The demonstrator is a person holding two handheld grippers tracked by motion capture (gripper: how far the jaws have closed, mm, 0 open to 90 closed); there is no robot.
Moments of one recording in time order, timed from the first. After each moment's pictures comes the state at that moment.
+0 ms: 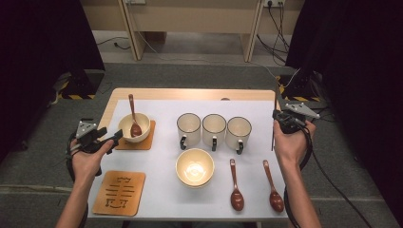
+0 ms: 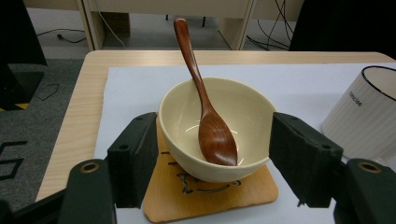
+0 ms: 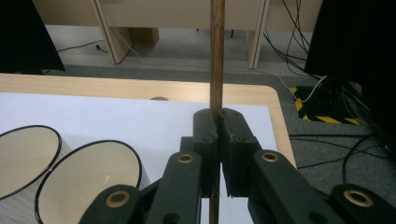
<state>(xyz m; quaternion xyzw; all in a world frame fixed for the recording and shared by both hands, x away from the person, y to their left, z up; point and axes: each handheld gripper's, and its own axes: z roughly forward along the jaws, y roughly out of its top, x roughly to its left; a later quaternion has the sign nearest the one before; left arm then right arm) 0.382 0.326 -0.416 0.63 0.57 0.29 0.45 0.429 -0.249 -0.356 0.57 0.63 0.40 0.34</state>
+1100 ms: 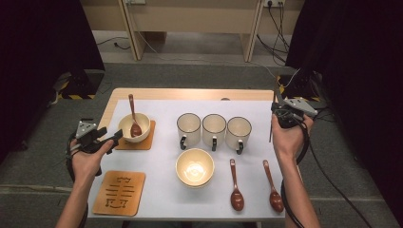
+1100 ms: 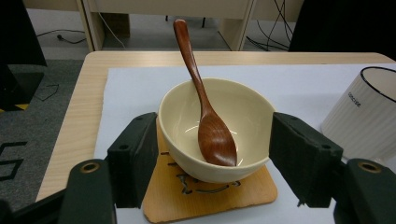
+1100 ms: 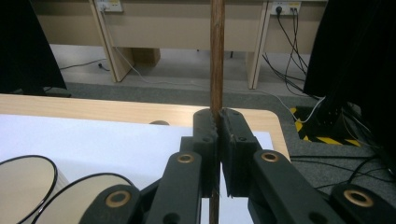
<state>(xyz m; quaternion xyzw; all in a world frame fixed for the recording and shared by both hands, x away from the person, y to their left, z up) 0.382 0.325 -0.416 0.63 0.56 0.29 0.45 0.444 -0.244 -0.352 0.55 0.62 0.43 0.36</state>
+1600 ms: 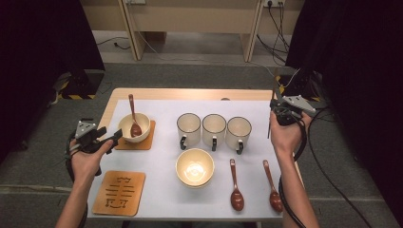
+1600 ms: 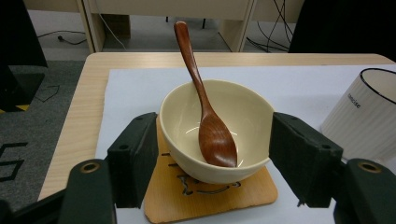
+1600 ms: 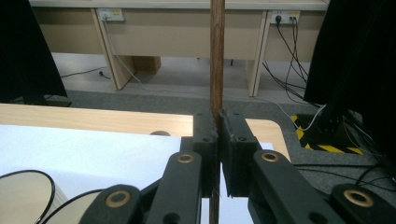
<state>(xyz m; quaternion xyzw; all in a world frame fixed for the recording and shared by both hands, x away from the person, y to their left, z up) 0.381 0.326 -0.414 0.63 0.56 0.29 0.45 0.452 -0.241 -0.351 0.54 0.61 0.44 0.37</state>
